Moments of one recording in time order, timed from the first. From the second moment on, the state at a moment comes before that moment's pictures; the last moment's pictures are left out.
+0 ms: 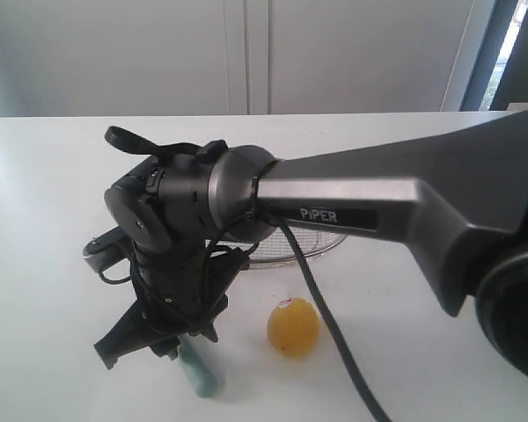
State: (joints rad) left arm 0.04 0.00 0.02 -0.06 0.52 0.18; right arm 0.98 2.13 -1.60 -0.06 0.98 0.26
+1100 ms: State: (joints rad) left arm 0.04 0.00 0.02 -0.06 0.52 0.18; right arm 0.98 2.18 -1.60 -0.07 0.97 0.29
